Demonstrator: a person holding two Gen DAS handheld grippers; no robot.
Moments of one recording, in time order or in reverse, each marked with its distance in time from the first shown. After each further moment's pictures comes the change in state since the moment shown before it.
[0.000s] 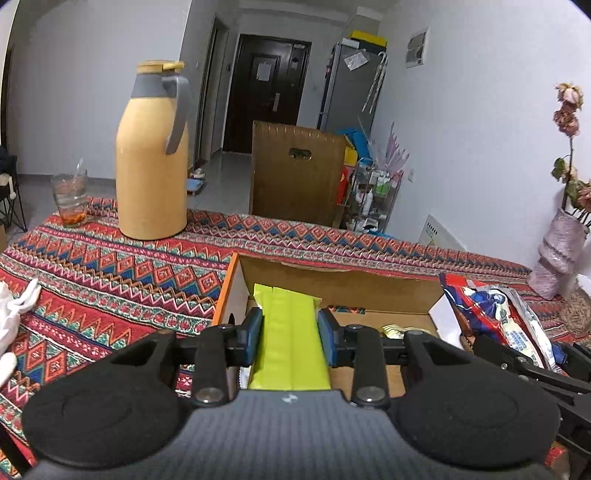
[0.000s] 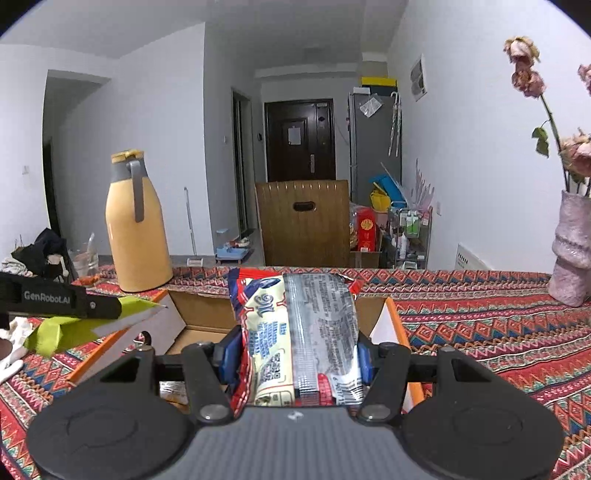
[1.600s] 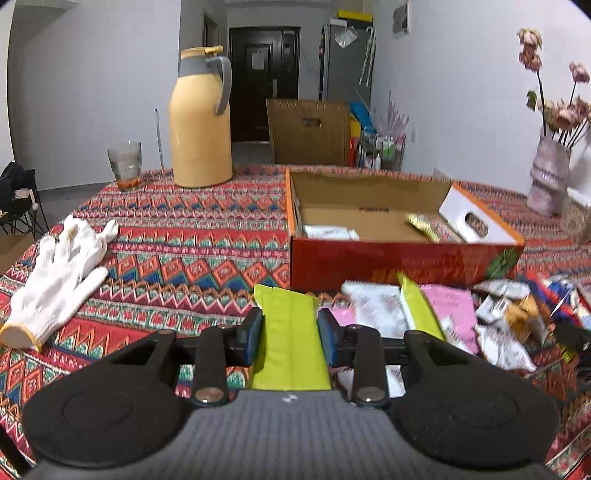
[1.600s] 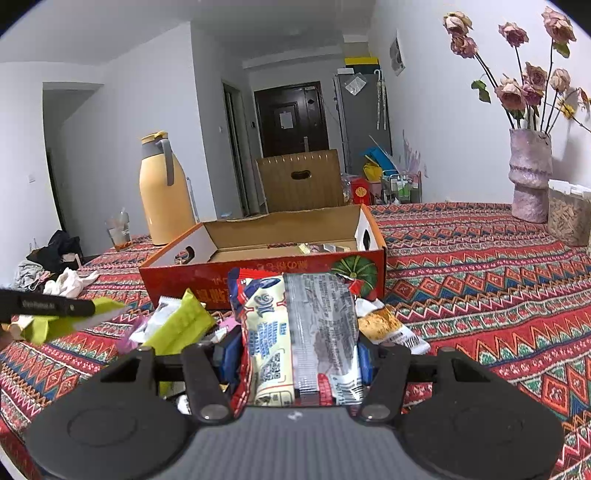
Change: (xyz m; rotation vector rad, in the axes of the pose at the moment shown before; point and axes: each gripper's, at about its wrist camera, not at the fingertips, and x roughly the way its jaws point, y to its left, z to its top) left arm -0.125 0.048 -0.110 0.123 0.033 0.057; right arm -0.156 0.008 -0.116 0.088 0.043 0.018
